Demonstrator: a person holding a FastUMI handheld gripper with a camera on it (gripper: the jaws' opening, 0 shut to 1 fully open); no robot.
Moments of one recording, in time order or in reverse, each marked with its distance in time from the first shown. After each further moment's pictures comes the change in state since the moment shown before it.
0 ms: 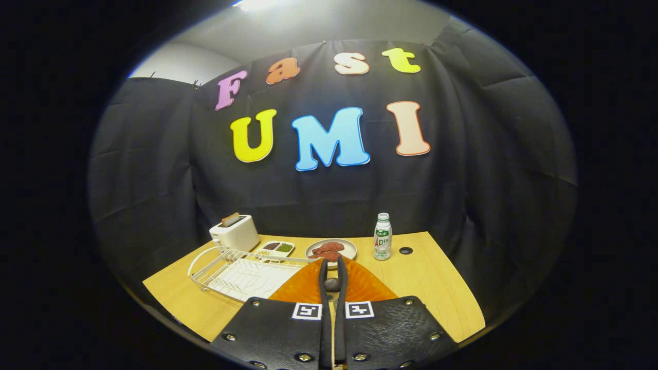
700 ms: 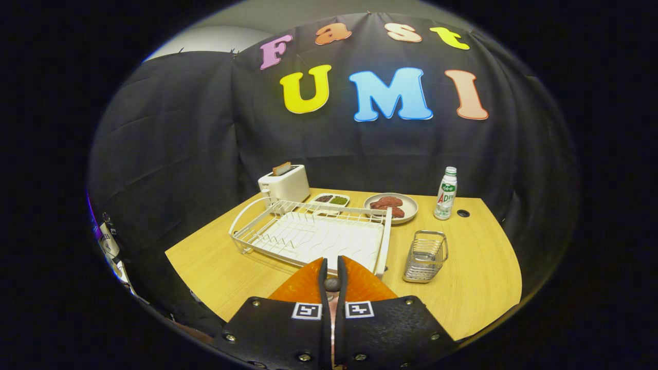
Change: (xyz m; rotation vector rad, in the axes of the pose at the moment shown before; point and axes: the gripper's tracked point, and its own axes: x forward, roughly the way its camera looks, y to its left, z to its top) arm 0.007 0.127 -0.111 -0.061 0.249 0.230
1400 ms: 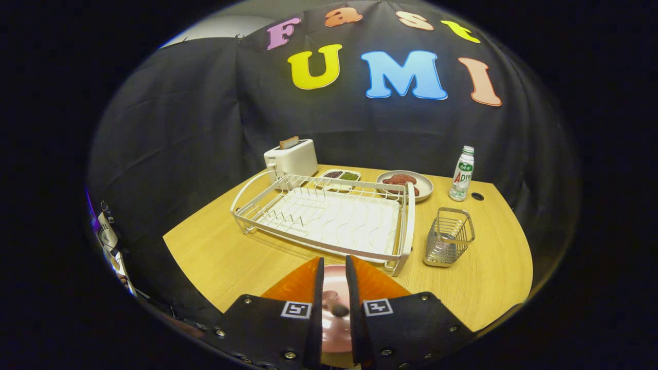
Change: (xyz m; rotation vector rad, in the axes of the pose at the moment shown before) arm 0.014 0.009 -0.029 -0.036 0.070 -0.028
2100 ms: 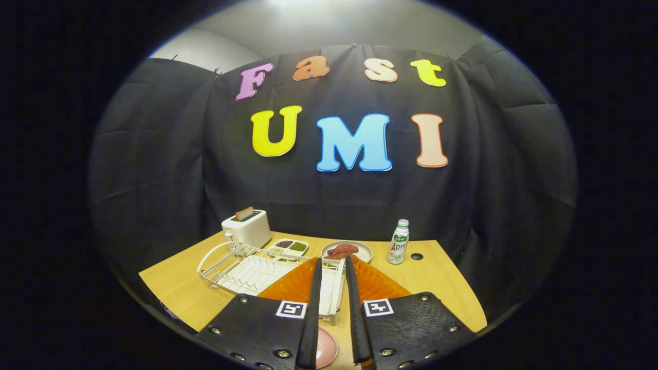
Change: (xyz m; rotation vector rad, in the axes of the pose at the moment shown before) arm -0.078 -0.087 0.134 0.021 -0.347 -0.254
